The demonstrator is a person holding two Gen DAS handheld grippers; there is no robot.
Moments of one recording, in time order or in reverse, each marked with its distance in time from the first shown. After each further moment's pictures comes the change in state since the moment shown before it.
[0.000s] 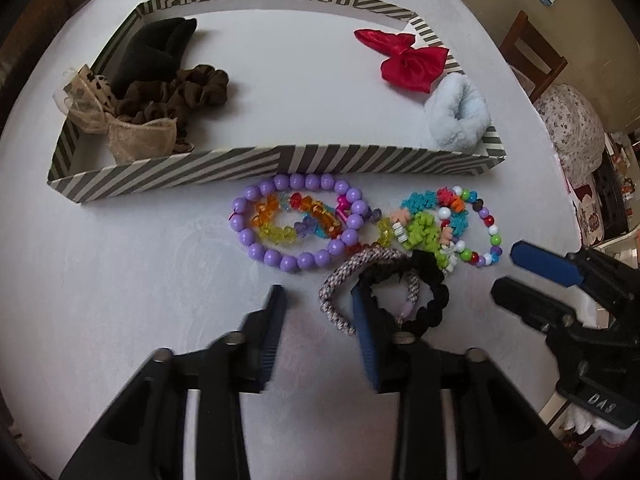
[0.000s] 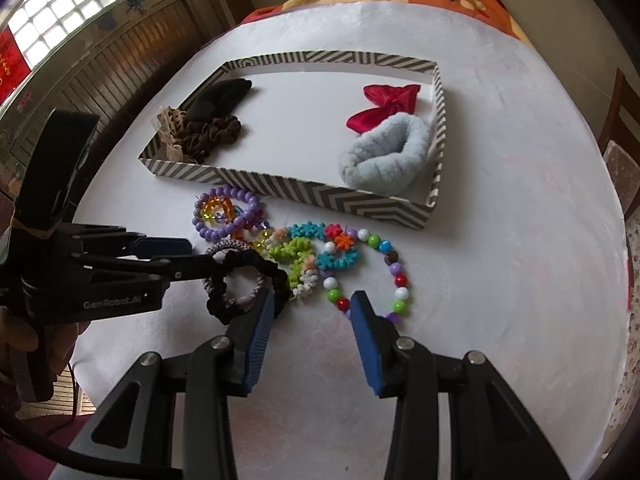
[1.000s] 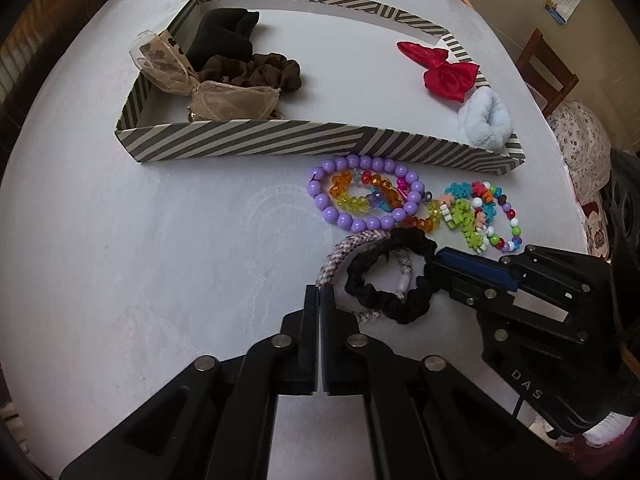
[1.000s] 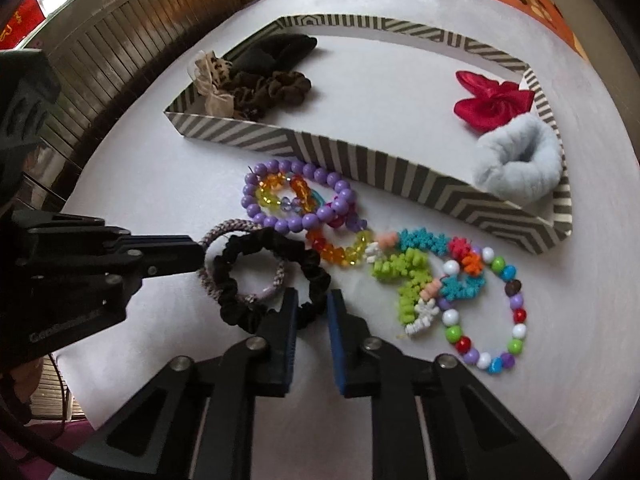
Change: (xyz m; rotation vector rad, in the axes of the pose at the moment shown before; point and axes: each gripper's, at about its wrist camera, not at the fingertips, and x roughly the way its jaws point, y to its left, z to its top) left arm -0.018 0.038 -0.024 -0.065 -0.029 0.027; right arm 0.057 0.058 0.008 -0.109 0.054 0.028
